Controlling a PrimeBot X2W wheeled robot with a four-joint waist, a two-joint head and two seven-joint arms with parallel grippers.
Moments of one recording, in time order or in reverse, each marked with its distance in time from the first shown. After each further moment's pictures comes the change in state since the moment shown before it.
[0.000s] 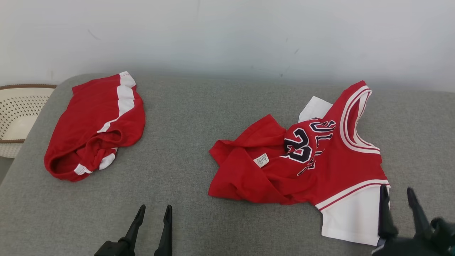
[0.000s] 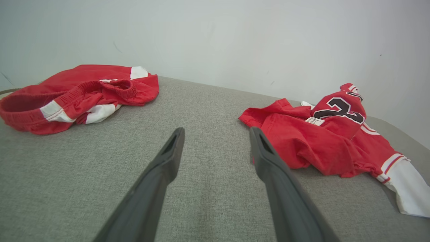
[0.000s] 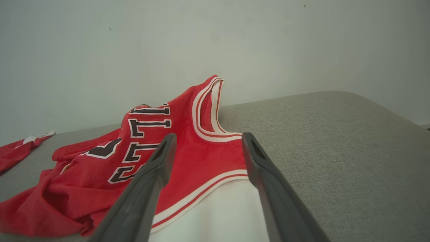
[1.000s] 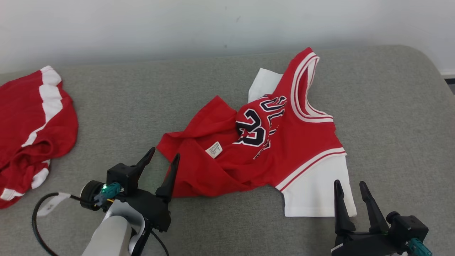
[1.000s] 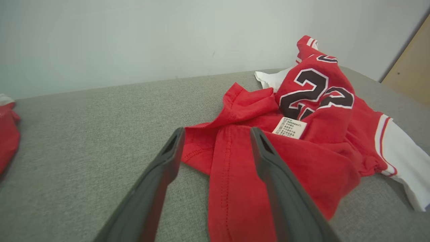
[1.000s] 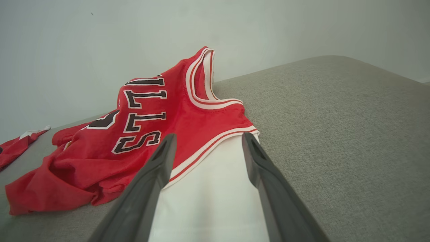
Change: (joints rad) left arm -0.418 0.042 -0.049 0.332 0.069 -0.160 0.080; right arm 0.029 0.130 0.116 -0.074 -0.047 0.000 0.016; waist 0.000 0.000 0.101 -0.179
